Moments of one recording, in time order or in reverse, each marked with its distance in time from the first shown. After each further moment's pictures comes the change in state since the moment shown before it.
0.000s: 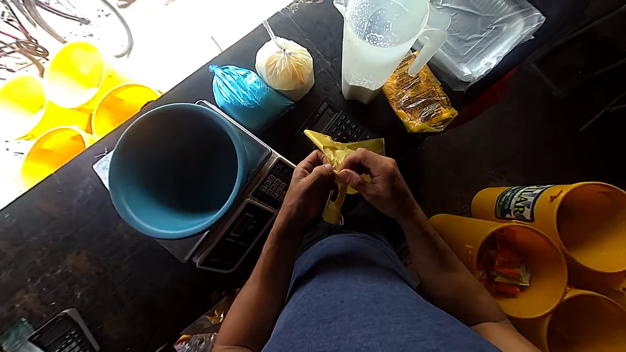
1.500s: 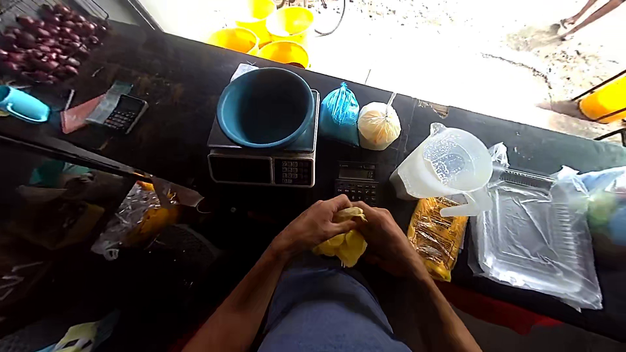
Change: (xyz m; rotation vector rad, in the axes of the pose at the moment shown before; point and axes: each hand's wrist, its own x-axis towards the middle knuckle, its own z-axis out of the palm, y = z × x) left_hand 0.009 -0.024 0.105 0.946 0.606 0.038; right_hand 0.093 0.067 -0.086 -0.038 -0.859 -0.294
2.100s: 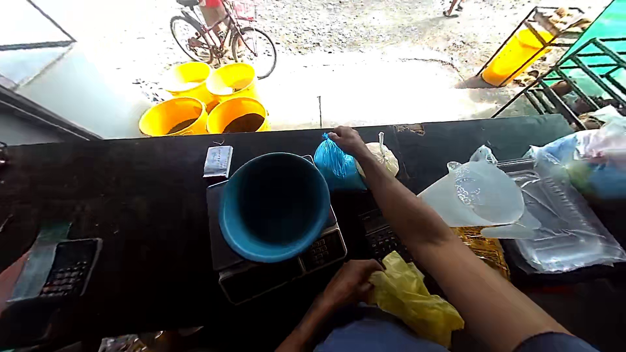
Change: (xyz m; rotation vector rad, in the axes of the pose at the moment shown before) left_hand 0.060 -0.106 -0.067 -0.006 -0.438 0.235; right_hand 0.387 0.114 -0.044 -0.170 0.211 0.477
